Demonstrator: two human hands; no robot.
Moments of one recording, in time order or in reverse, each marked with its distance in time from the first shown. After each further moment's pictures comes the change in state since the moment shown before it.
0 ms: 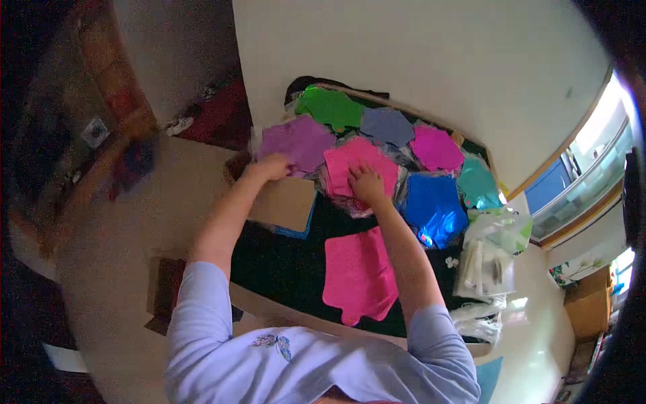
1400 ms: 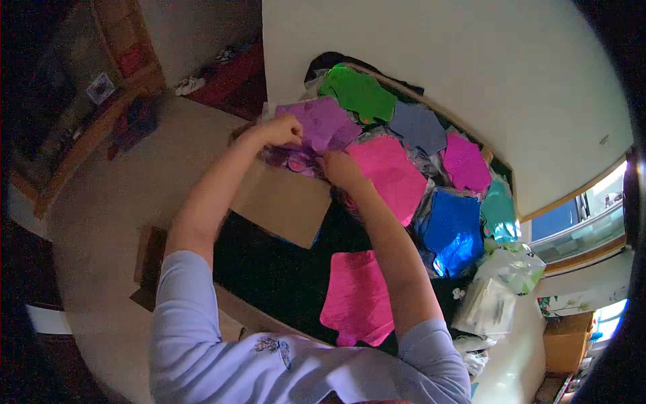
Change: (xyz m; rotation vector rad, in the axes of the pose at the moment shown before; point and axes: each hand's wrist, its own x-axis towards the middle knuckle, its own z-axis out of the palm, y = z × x) left_hand 0.037 -0.063 -0.020 -0.525 -0.094 -0.046; right_hand 0.086 -0.078 0.050 0.138 -0.183 -0.326
